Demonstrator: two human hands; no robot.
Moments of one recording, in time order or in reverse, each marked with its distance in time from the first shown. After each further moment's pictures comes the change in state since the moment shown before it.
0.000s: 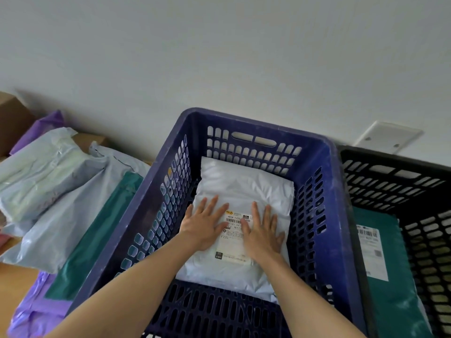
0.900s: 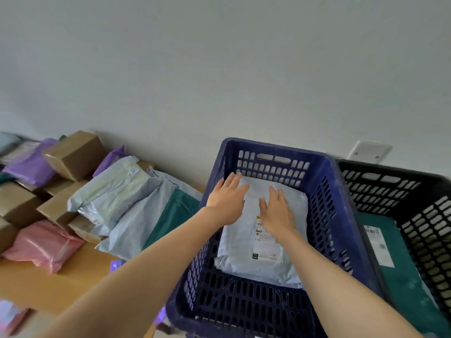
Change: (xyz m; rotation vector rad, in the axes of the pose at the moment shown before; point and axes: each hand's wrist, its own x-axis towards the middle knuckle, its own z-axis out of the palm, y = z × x) left_hand -0.109 -0.008 -0.114 0.046 0.407 0.150; right_hand -0.087 -0.092 -0.064 0.093 0.381 -0.114
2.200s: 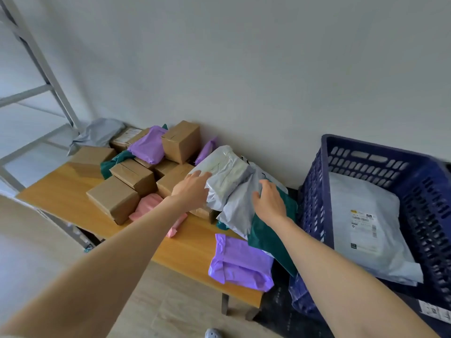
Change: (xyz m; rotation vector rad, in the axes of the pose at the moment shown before) left_hand -0.235 -0.298 -0.053 -0.090 0.113 -0.368; right_hand -0.122 -0.262 0.118 0.161 -0.037 -0.265
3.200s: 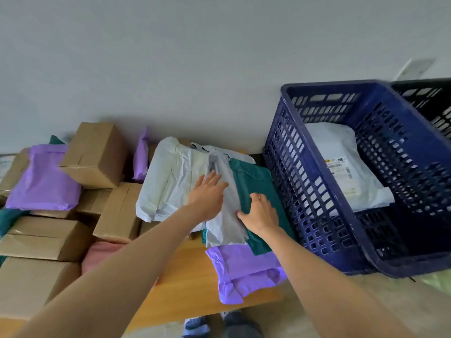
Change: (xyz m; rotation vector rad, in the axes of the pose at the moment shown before) left_hand 0.137 0.032 0.109 0.118 -0.309 0.615; right_hand 0.033 0.050 0.080 -0.173 -0.093 0.557
